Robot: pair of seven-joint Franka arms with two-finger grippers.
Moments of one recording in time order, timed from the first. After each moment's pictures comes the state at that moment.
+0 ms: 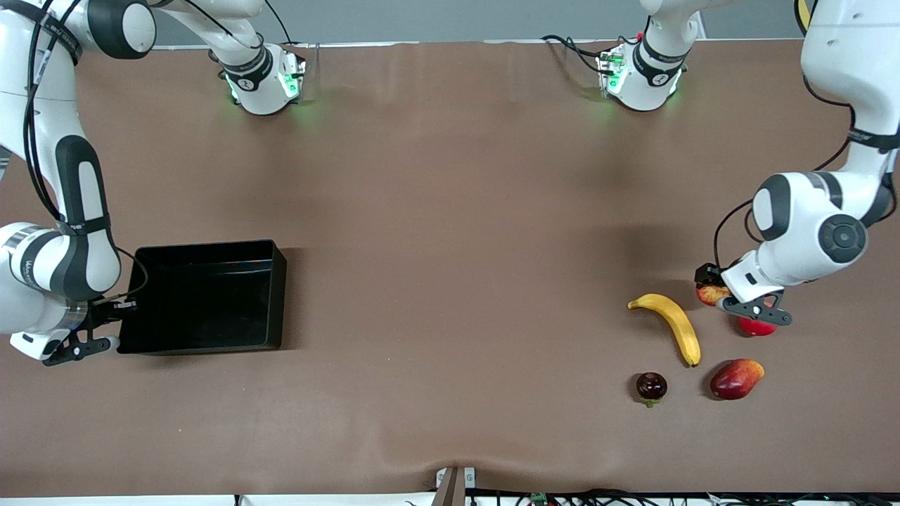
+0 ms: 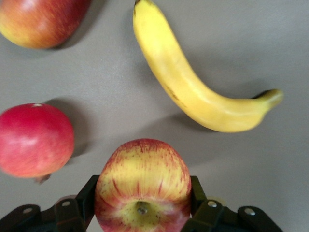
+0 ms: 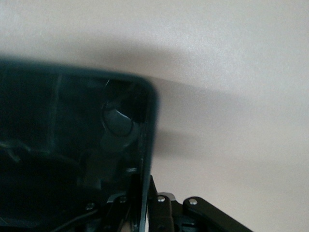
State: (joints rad) left arm 0.21 0.41 -0.17 -1.91 0.11 2.24 0.28; right arm -0.13 0.72 -0.17 -1.48 0.06 2.03 -0.52
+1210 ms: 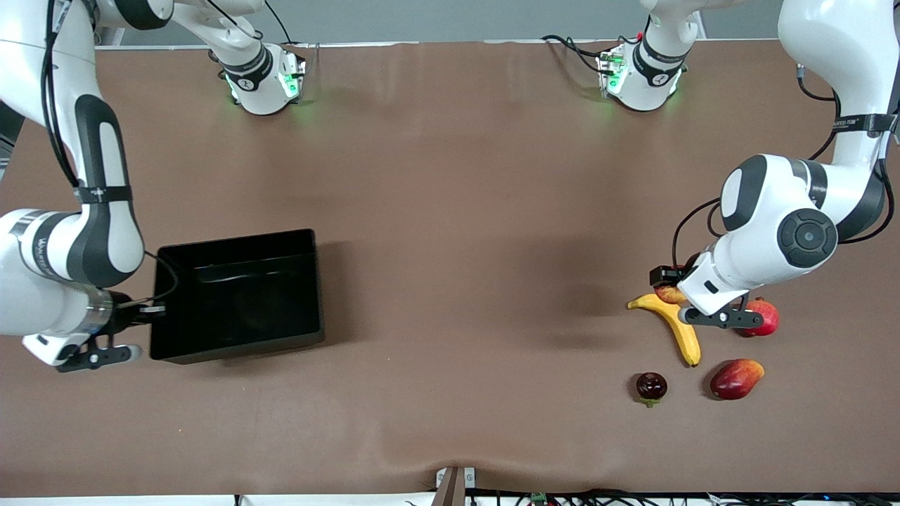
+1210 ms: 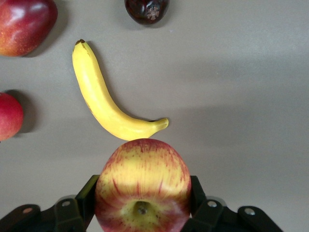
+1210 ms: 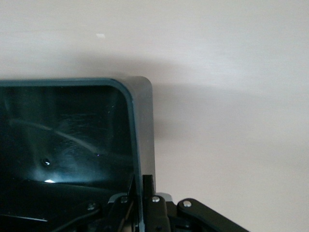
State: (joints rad) left arm 0.11 0.39 -0.31 -1.72 0.11 1.99 -0.17; right arm 0.05 0.60 -0.15 -1.44 0.15 1.89 -0.32
